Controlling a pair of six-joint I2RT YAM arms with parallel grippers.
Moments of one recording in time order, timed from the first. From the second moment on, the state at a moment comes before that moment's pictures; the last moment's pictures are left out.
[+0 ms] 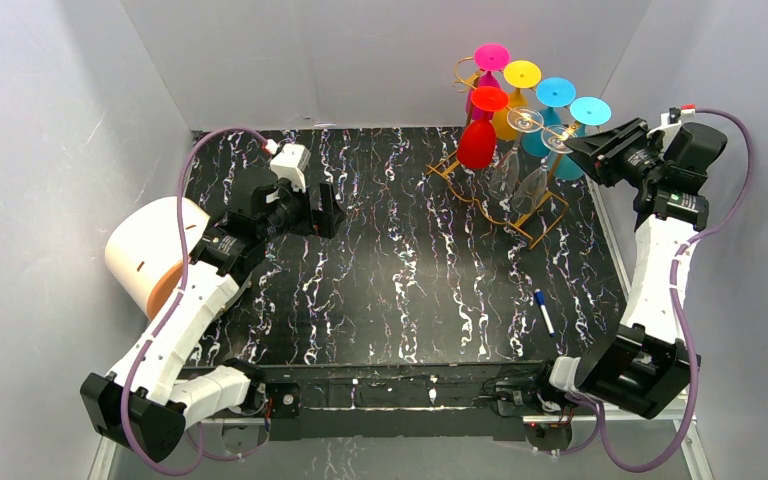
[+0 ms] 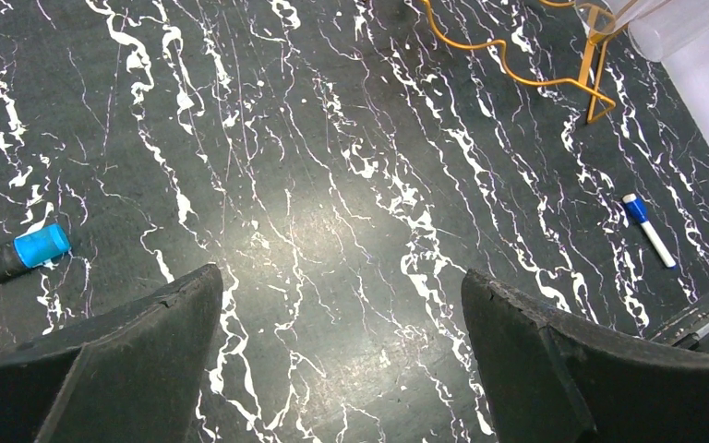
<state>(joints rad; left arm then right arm) -0.42 1.08 1.10 -0.47 0.13 -0.22 -0.39 1.27 1.33 -0.39 -0.78 0.87</state>
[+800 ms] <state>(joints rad) -0.42 1.09 1.10 -0.52 0.07 -0.15 -0.39 1.27 1.26 -0.31 -0.74 0.98</state>
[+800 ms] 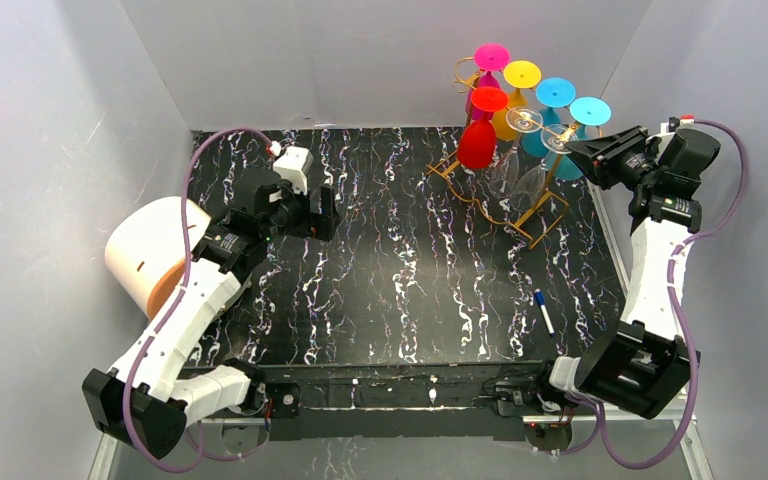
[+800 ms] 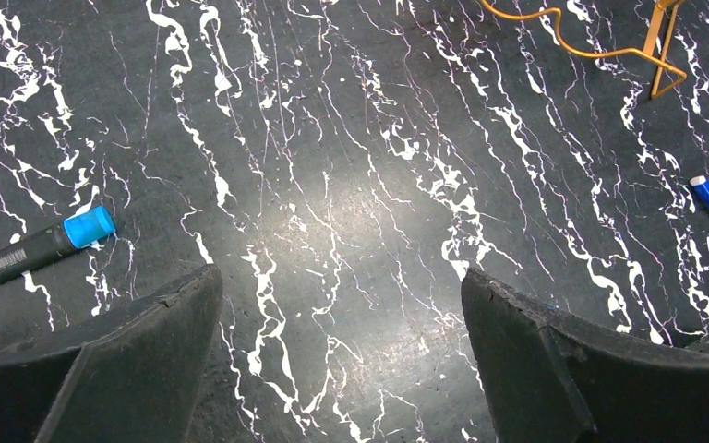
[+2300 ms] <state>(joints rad) -0.42 1.10 1.13 -0.54 0.09 -0.14 -0.39 1.25 1.27 -0.29 -0.88 1.15</state>
